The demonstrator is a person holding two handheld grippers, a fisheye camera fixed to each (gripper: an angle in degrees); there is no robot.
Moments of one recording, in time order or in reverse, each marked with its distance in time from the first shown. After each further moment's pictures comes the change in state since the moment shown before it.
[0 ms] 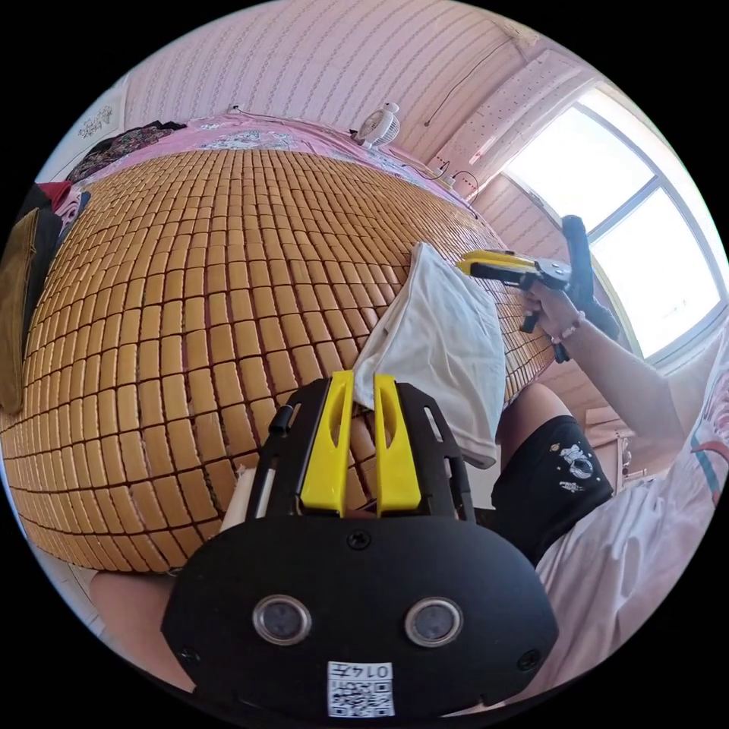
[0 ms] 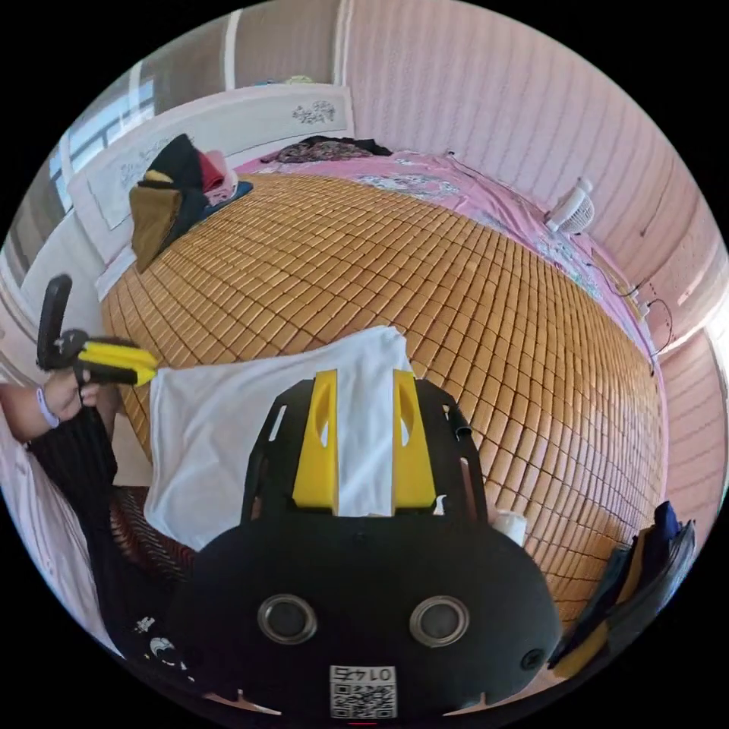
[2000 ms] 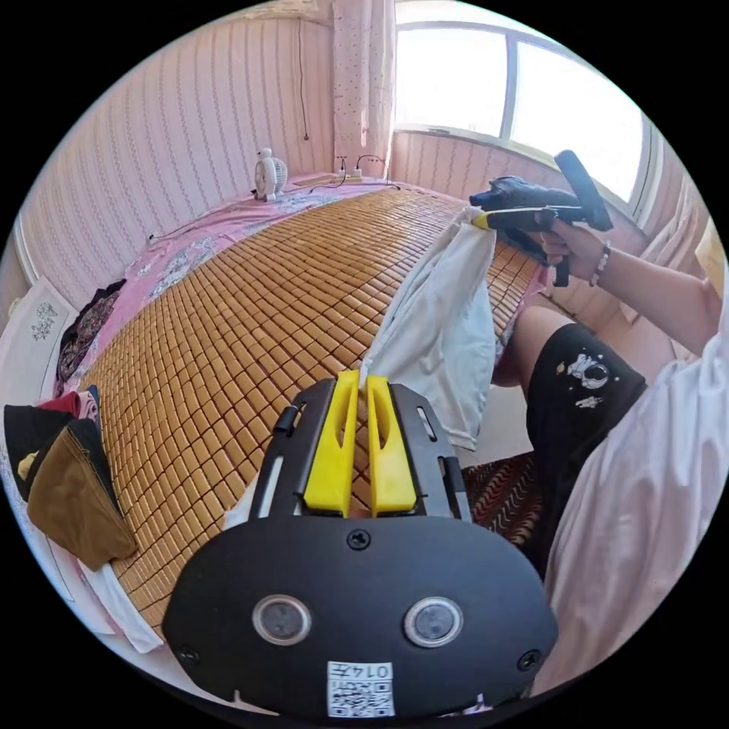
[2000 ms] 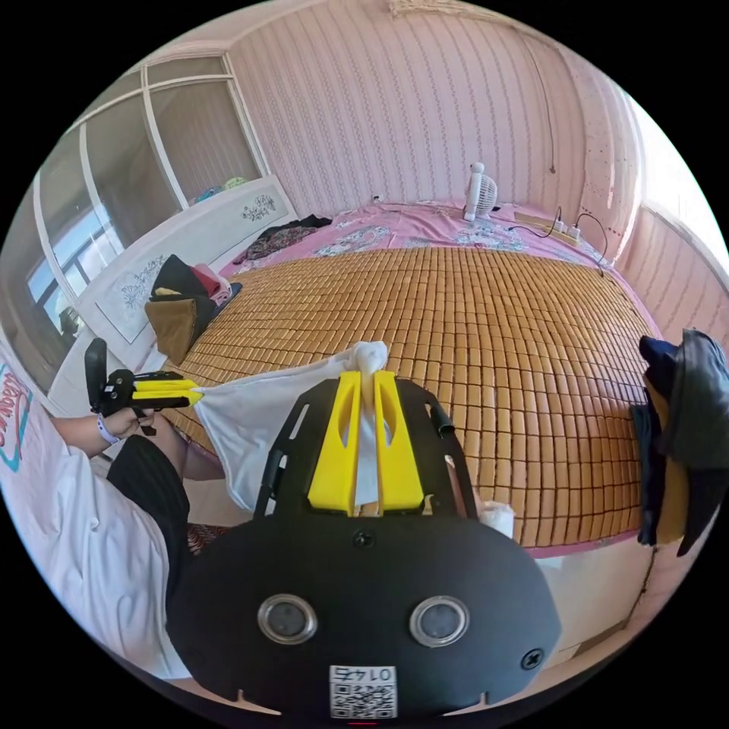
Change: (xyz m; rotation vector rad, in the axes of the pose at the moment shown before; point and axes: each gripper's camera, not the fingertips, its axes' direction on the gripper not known) left arm 0.231 0.042 -0.052 0.078 -0.162 0.536; right arm -0.039 0.220 -0.199 0.283 -0.015 0.314
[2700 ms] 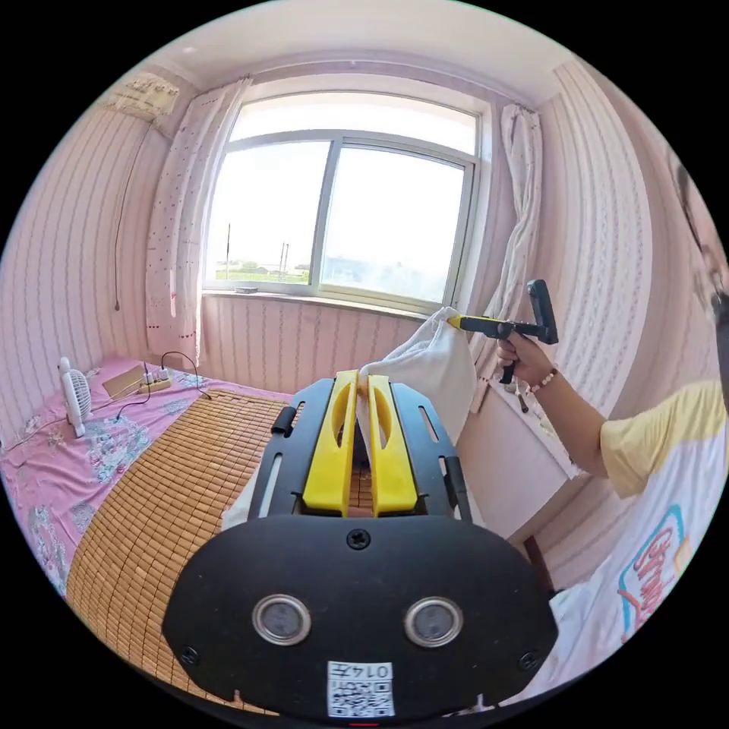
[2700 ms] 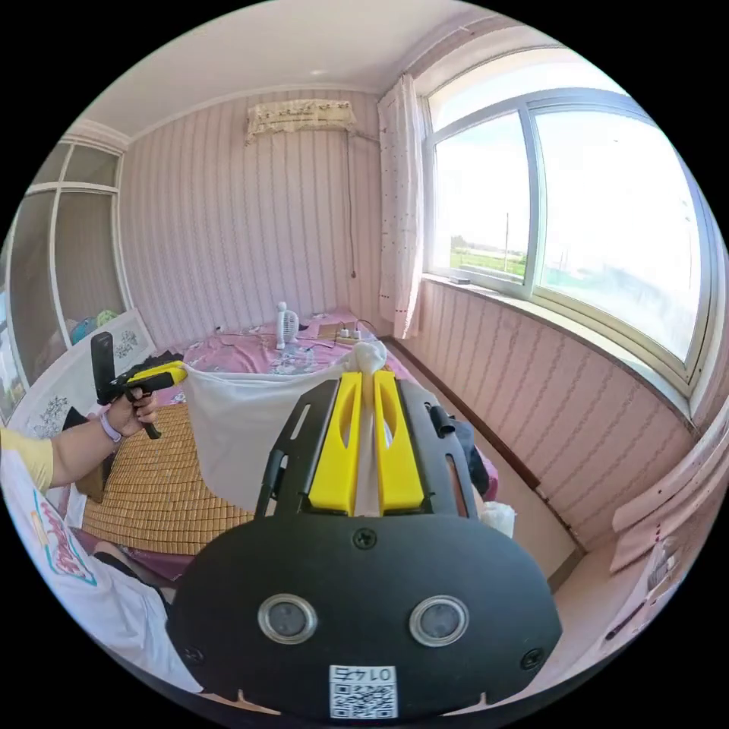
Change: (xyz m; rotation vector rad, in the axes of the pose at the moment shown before) left arm 0.083 -0.411 -0.038 0.472 0.628 0.268; right arm 0.142 -0.025 -0.333 0.333 0.576 0.302
